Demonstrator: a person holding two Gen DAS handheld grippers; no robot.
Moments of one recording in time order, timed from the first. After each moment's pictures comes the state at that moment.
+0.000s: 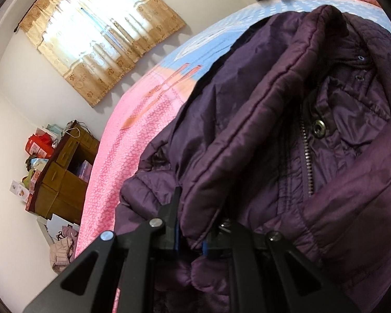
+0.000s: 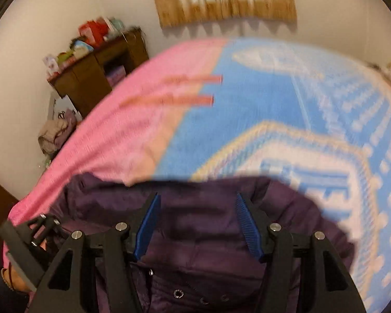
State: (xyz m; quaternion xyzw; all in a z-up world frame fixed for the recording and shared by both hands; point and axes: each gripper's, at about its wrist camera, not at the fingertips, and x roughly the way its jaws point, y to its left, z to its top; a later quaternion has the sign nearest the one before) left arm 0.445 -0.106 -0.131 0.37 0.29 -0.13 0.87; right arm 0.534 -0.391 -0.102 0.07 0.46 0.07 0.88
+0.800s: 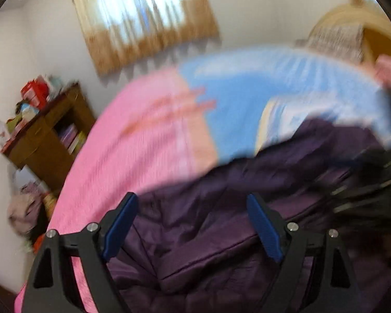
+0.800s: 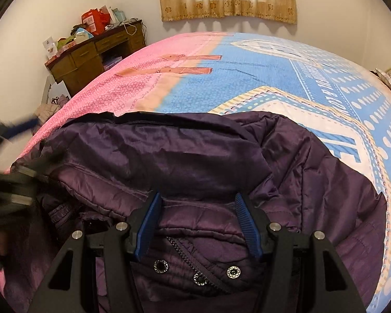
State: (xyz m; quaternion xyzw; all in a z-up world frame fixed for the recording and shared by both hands) left arm 0.490 -0.134 -0.086 0.20 0.35 -0.10 0.91; right arm 0.494 -0.376 -0.149 0.02 0.43 0.06 0.90
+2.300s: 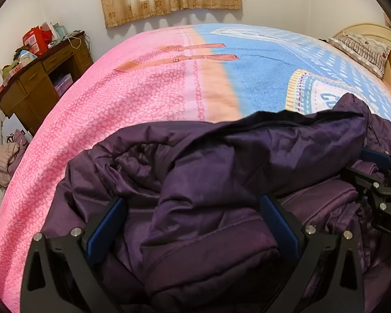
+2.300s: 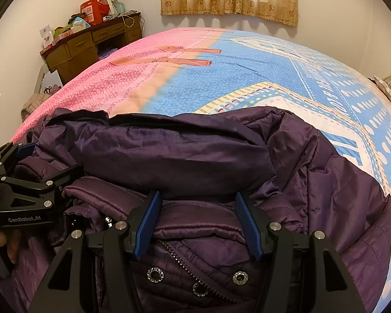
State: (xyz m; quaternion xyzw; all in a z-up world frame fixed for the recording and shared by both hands) left arm 0.516 -0.110 -0.138 0.10 0.43 -0.09 0.89; right arm 0.505 -0.364 -0.164 -0.01 0.44 0.04 0.90
